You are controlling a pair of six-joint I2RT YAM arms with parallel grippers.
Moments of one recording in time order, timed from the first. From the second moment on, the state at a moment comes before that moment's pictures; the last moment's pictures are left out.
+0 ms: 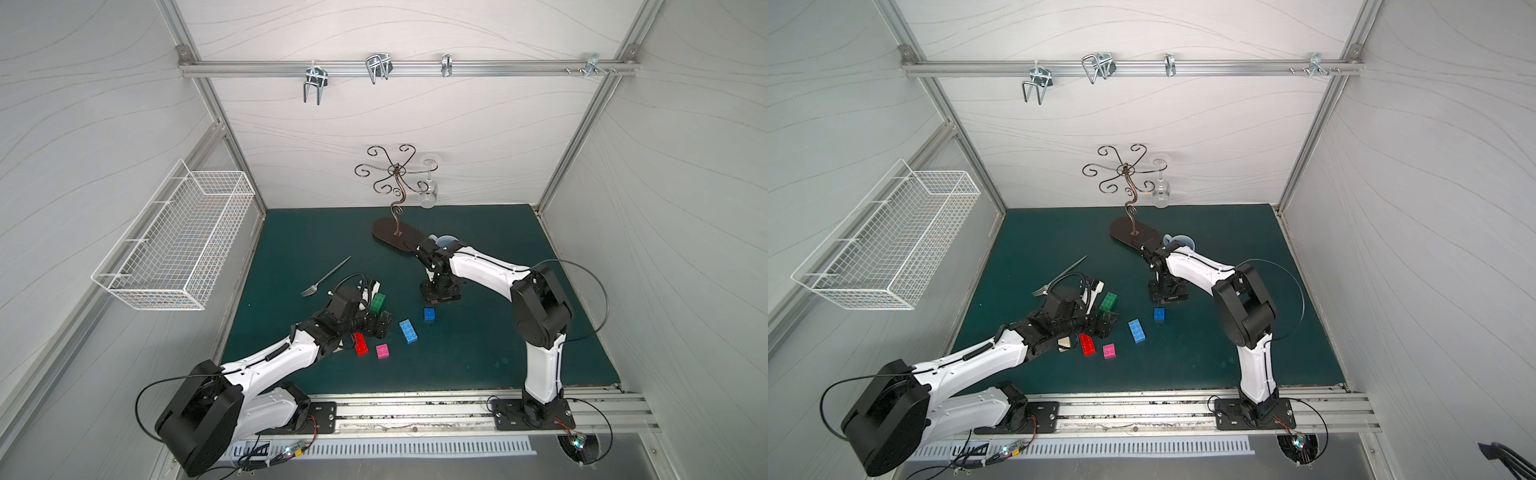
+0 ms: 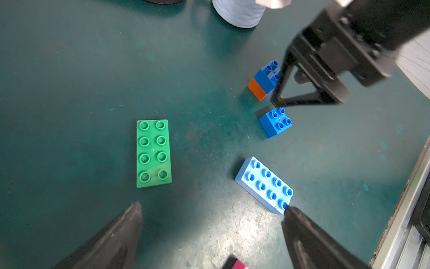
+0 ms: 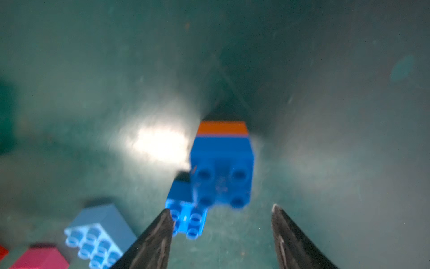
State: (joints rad) left arm -0.61 1.14 0.47 -0.03 0.15 -0.26; right arm 0.73 1.94 1.47 -1.04 -0.01 0.44
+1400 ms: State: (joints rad) left arm -0.61 1.13 0.46 -0.04 0.13 -0.26; right arm 0.77 1.98 1.40 -0.96 -0.05 0.52
